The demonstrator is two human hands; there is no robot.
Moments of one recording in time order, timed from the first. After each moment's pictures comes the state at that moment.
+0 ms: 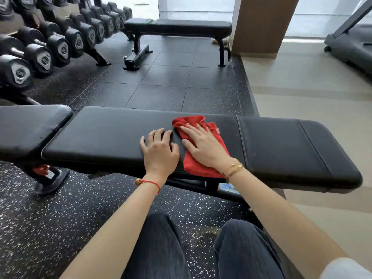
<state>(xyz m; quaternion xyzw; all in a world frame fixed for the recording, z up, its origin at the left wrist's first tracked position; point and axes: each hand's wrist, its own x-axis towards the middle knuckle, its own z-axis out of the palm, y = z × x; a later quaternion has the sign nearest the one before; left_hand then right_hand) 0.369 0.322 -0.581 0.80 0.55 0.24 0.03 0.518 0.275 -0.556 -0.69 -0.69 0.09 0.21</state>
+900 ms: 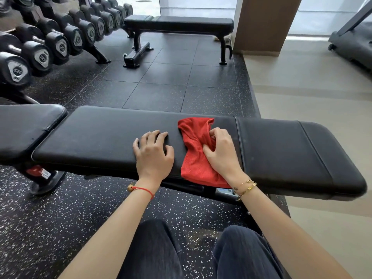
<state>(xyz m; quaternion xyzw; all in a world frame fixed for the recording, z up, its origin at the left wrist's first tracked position) 0.370 0.318 -0.578 0.79 0.55 0.27 0.05 0.544 0.246 -0.555 -0.76 -0.53 0.06 0.38</state>
